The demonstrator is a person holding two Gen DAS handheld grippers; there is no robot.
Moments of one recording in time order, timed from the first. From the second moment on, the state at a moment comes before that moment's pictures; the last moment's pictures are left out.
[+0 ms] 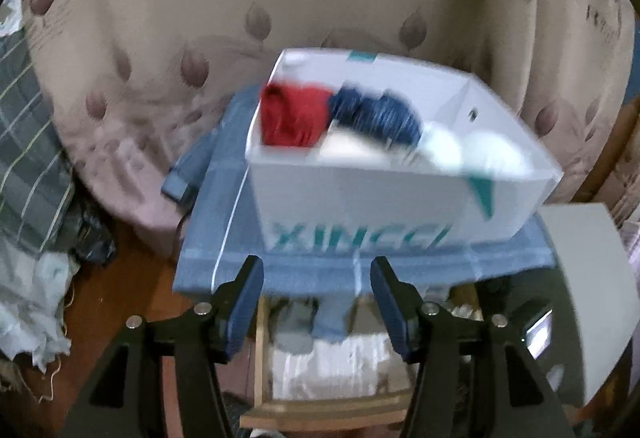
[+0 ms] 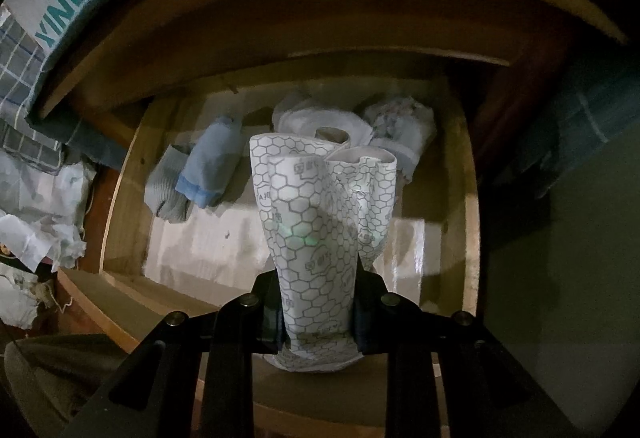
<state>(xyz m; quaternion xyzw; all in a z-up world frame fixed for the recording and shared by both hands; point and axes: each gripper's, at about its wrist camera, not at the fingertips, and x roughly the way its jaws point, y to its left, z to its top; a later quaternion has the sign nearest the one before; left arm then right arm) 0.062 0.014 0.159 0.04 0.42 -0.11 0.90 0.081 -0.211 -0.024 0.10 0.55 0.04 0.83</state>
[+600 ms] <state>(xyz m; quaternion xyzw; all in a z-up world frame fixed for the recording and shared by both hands) 0.049 0.032 0.025 0.06 0.46 -0.05 0.88 0.082 -0.213 -0.013 0.10 0.52 0.03 0.85</state>
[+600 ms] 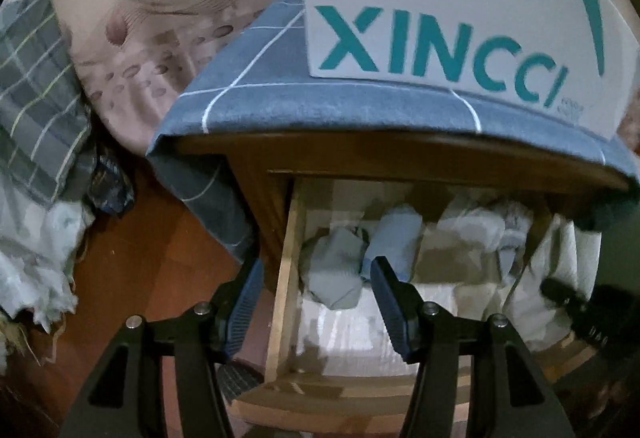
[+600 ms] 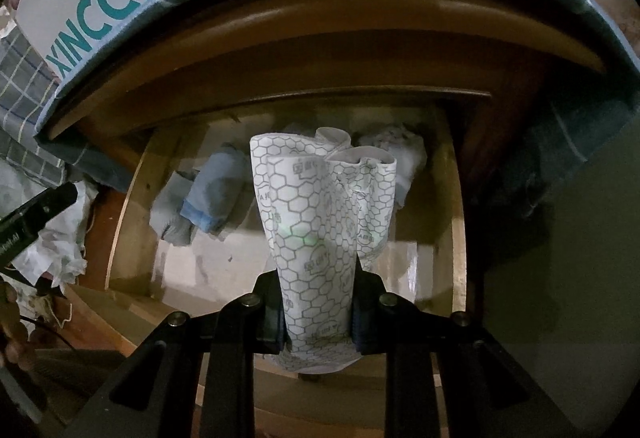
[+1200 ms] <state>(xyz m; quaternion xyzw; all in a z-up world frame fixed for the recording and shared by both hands) 0.050 0.019 0.018 0.07 0.46 -0.06 0.88 0.062 -0.201 0.018 0.06 0.50 0.04 0.86</state>
